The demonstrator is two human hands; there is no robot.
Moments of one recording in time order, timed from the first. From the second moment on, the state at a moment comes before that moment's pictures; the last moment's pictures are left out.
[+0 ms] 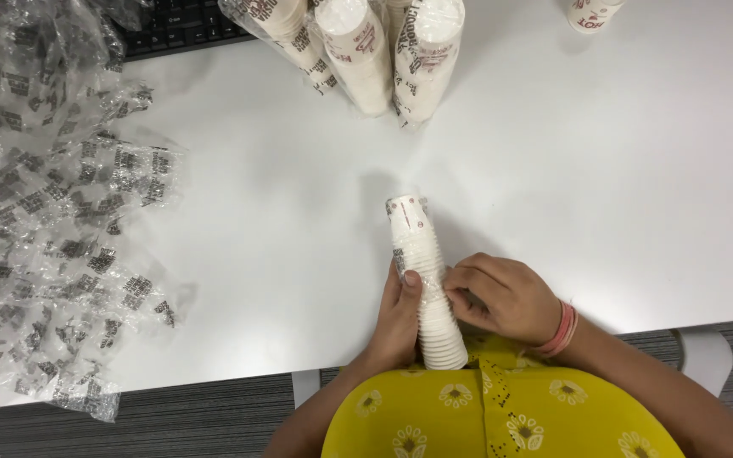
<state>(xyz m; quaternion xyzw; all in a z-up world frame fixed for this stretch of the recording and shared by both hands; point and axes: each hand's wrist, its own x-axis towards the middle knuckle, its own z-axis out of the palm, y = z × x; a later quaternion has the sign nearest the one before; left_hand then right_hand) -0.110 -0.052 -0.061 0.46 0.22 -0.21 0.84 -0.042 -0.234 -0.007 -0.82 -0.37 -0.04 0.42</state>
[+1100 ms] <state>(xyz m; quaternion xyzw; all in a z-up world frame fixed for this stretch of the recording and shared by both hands) -0.092 -0.007 0.008 0.87 -0.24 0.05 0.43 -0.062 -0.231 -0.005 -0.82 -0.40 0.01 0.42</state>
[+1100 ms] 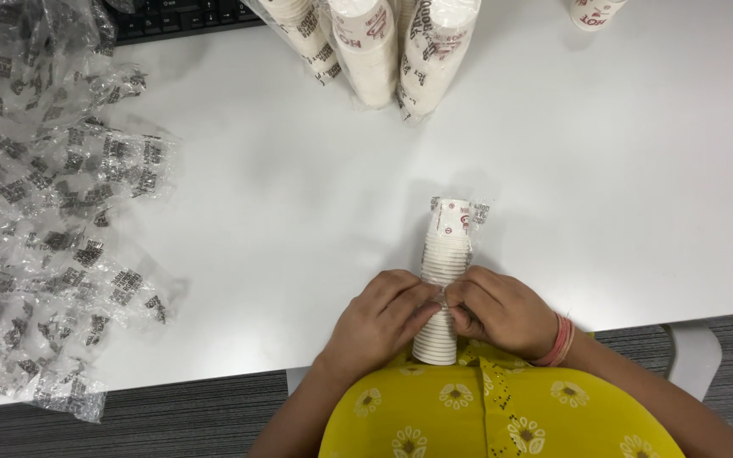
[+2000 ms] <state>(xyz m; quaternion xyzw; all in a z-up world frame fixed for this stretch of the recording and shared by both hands) -0.112 0.011 -0.006 0.85 -0.32 0.00 0.42 -0.068 -0.238 -0.012 -0.73 -0.51 0.13 0.44</state>
